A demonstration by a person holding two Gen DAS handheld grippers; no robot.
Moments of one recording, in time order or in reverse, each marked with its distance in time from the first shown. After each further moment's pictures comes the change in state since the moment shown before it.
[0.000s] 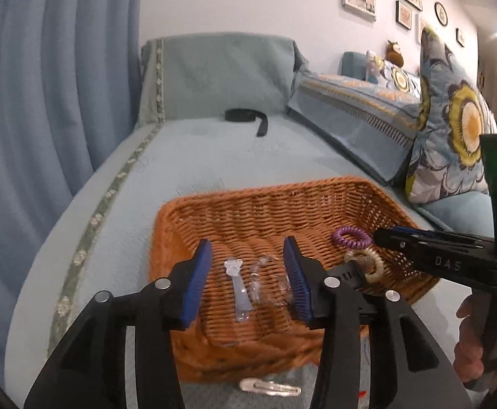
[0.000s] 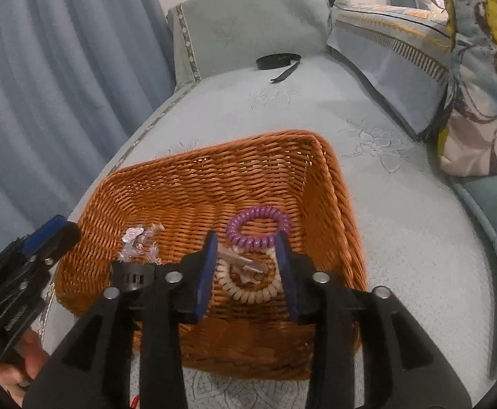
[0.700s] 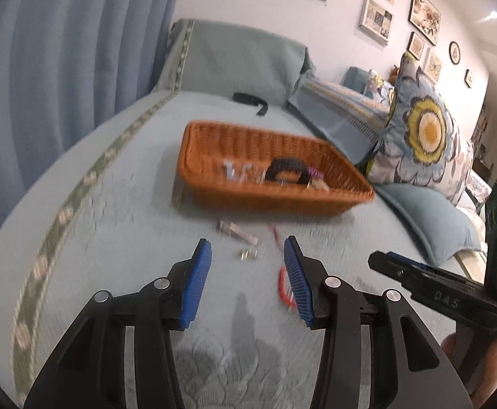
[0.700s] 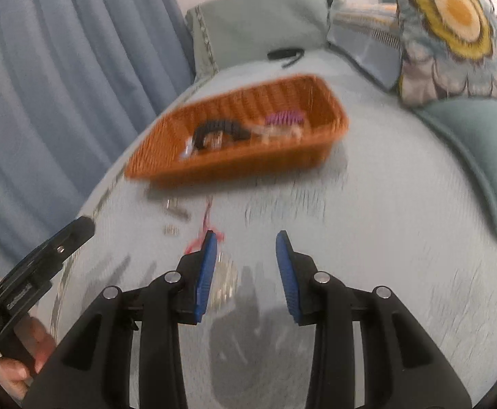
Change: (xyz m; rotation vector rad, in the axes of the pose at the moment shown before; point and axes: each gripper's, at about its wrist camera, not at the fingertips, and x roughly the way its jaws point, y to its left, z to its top) left arm -0.118 0.003 -0.114 -0.211 0.046 -0.073; right arm -0.100 0.035 -0.140 0.007 0.020 0.035
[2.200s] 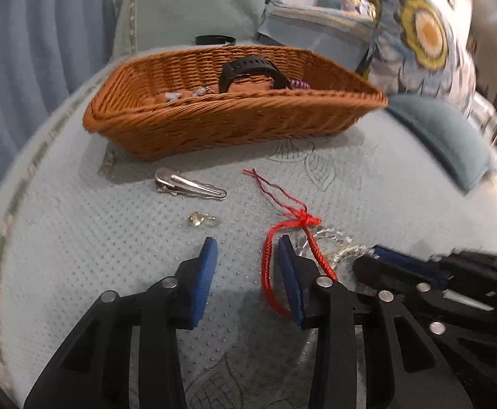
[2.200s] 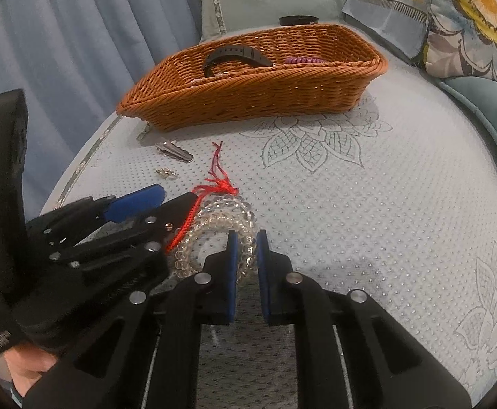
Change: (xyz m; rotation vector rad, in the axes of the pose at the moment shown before) left arm 0.097 -0.045 -0.023 0.260 0.236 0.043; right arm 0.039 0.018 -0.023 -0.074 0.103 -0.037
